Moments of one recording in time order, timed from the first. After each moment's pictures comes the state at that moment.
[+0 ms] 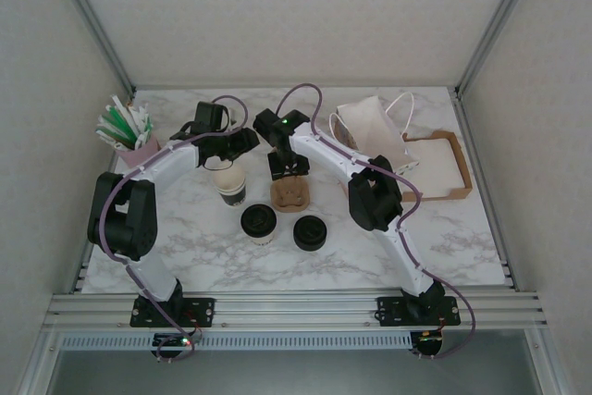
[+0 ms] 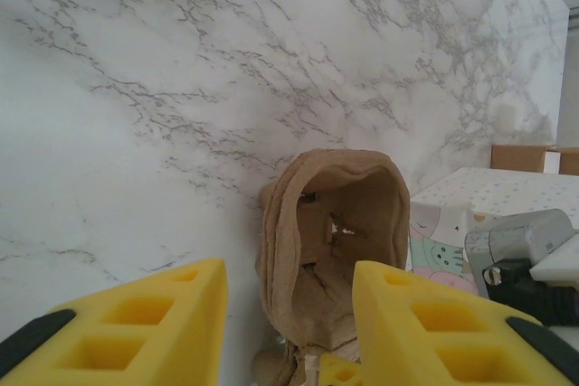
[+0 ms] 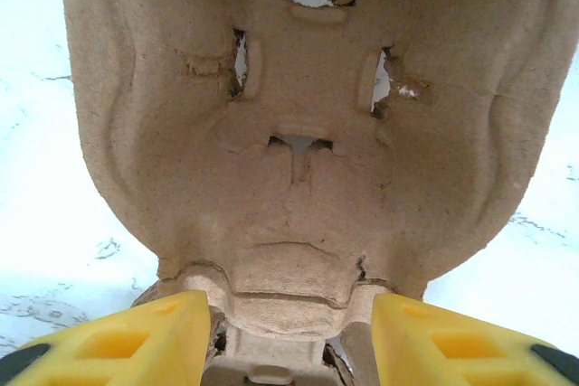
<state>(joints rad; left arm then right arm) -0.21 1.73 1.19 -0.29 0.41 -0.69 0.80 2.36 2.19 -1.28 0.08 0.56</state>
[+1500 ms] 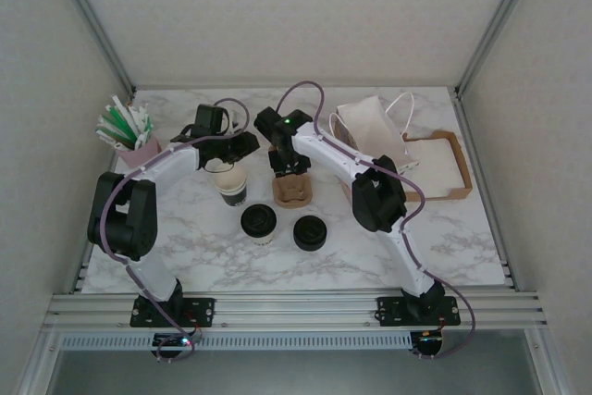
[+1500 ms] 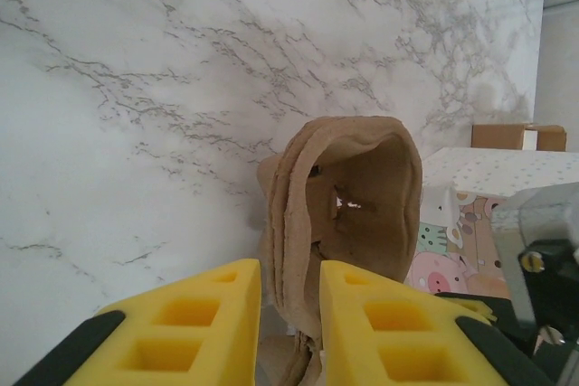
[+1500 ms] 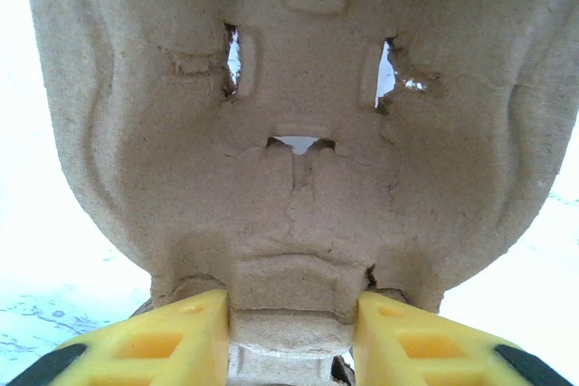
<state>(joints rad) -0.21 1.73 1.16 -0.24 0.47 -0.68 0.80 2.31 2.14 -1.23 0.11 0.52</state>
